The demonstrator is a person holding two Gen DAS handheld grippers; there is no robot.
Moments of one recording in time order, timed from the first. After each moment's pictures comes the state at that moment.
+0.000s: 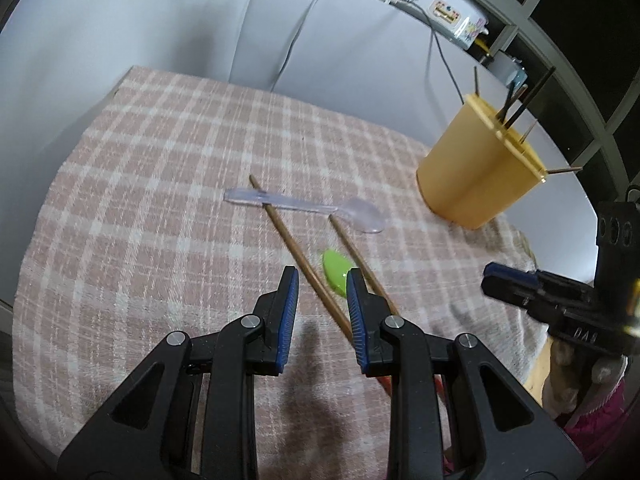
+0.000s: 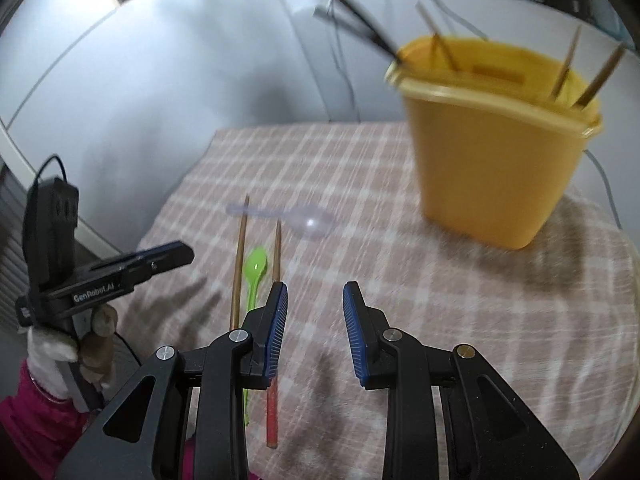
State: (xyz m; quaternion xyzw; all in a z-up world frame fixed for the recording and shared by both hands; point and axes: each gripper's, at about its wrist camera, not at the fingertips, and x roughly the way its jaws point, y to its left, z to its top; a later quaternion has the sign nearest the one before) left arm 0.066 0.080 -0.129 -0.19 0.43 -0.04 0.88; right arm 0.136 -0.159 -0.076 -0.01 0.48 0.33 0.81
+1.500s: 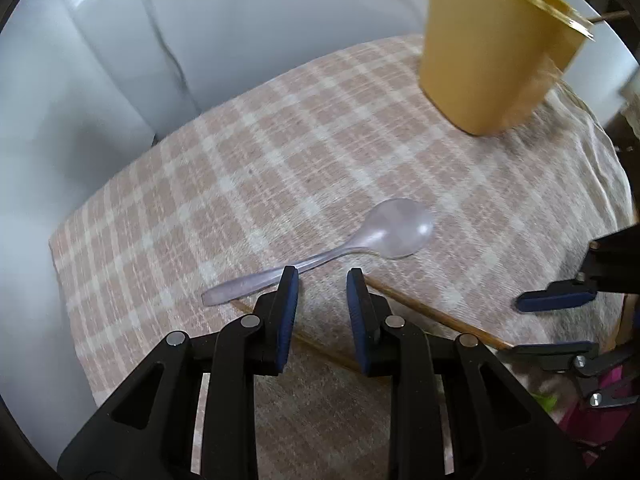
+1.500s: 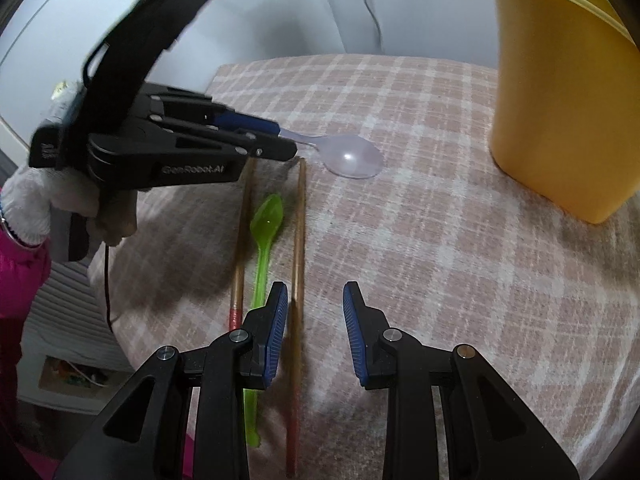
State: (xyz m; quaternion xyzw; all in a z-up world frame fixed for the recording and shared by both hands) left arm 0.182 0.039 -0.149 0.14 0.54 -0.14 0.82; right arm 0.140 -0.107 -0.119 -0.05 0.54 0.34 0.77
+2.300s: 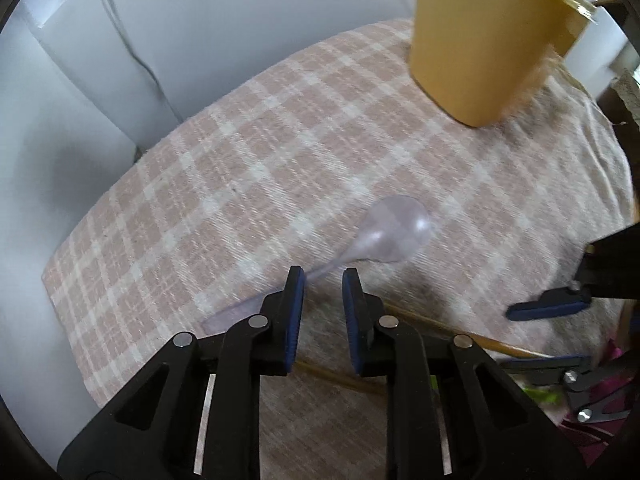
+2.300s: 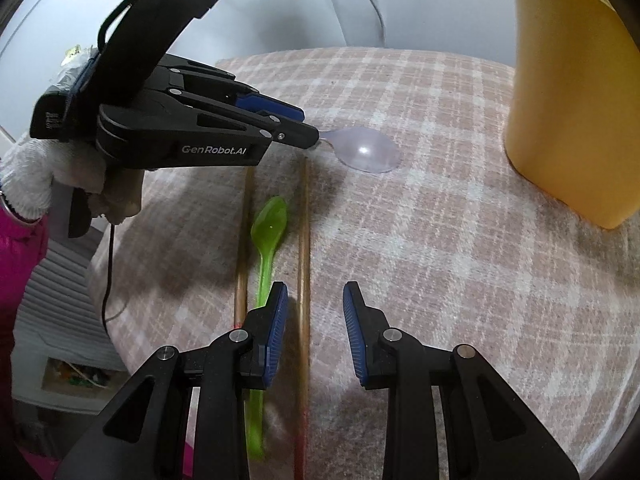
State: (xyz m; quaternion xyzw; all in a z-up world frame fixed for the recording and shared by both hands) left arm 0.216 0.014 -0.163 0.17 0.55 -0.17 0.80; right arm 0.144 -0.093 -0.127 -0.05 0.55 0.34 0.76
